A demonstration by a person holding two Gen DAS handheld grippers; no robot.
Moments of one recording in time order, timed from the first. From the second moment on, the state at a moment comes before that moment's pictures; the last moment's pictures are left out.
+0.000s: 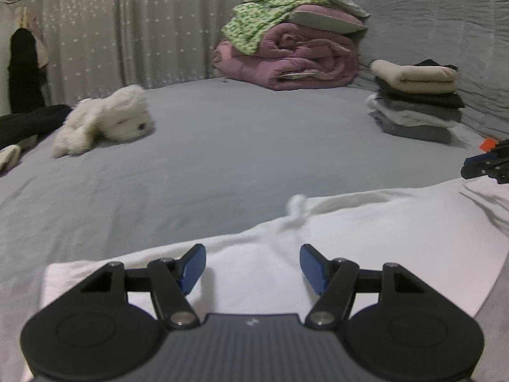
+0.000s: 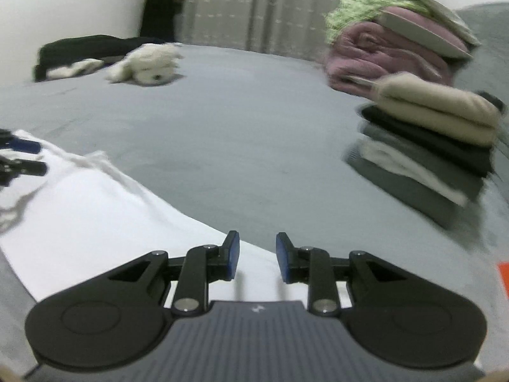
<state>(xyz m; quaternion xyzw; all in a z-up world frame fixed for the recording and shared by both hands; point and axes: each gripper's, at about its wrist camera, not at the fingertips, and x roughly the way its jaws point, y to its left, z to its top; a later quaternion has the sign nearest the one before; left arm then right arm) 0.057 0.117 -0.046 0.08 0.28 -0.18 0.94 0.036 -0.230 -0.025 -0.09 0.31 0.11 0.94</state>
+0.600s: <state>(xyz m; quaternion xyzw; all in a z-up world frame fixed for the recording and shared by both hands) 0.076 0.185 -0.065 0.02 0.30 -0.05 0.95 0.088 -0.061 -0.045 -0.09 0.30 0.26 0.91</state>
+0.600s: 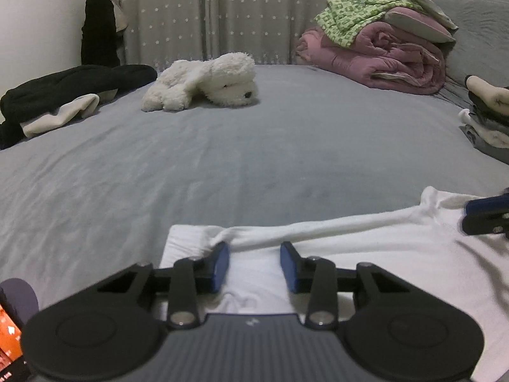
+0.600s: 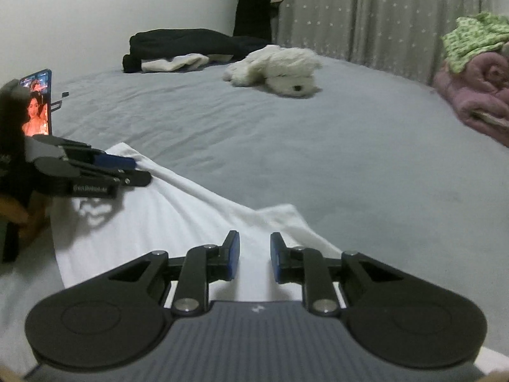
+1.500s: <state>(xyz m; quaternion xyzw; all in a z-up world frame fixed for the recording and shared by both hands) 0.048 0.153 -0.036 0.06 0.27 -0.08 0.96 0.070 -0.075 -0.049 -0.10 0.29 0.24 0.92</state>
